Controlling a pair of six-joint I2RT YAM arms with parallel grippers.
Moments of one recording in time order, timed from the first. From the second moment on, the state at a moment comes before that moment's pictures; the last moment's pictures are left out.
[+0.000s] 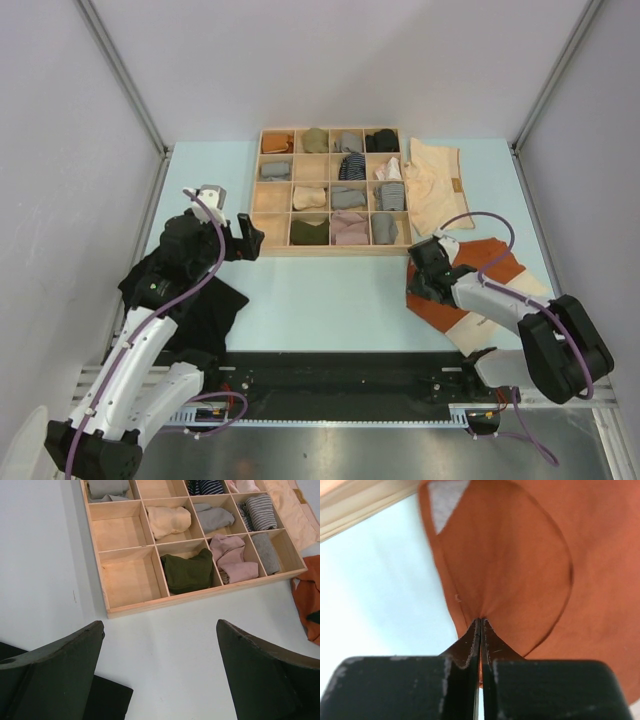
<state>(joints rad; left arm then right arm) -0.29 0.78 0.81 -0.39 0.06 -0.19 0.48 1.30 0.56 -0.31 0.29 0.81</state>
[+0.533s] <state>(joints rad) -0.30 0.80 0.81 -0.40 0.05 -0.23 0.73 1.54 0.68 -0.06 0.19 0.92</state>
